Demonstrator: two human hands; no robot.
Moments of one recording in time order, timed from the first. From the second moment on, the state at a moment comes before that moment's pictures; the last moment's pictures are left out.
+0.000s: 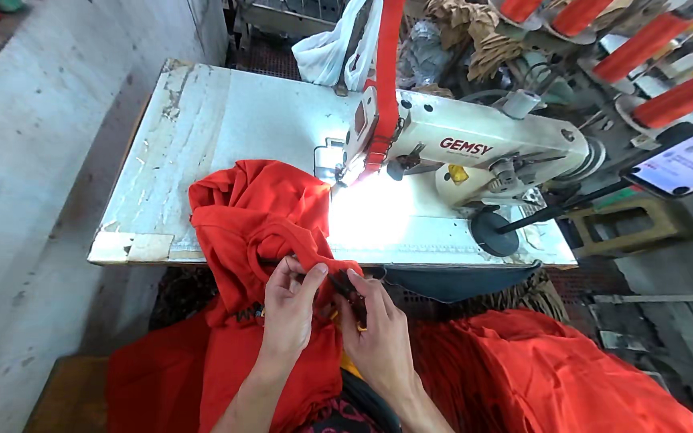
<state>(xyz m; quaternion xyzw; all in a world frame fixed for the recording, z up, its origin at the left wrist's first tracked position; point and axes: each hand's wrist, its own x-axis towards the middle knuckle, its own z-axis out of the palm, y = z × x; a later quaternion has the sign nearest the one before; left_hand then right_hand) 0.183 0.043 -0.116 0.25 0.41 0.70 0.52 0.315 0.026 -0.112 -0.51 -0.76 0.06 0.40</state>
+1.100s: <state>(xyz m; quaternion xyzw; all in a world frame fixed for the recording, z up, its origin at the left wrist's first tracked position) 0.096 0.089 -0.092 0.43 0.56 0.61 0.35 0.446 0.046 -0.139 -0.48 -0.85 0.03 0.22</state>
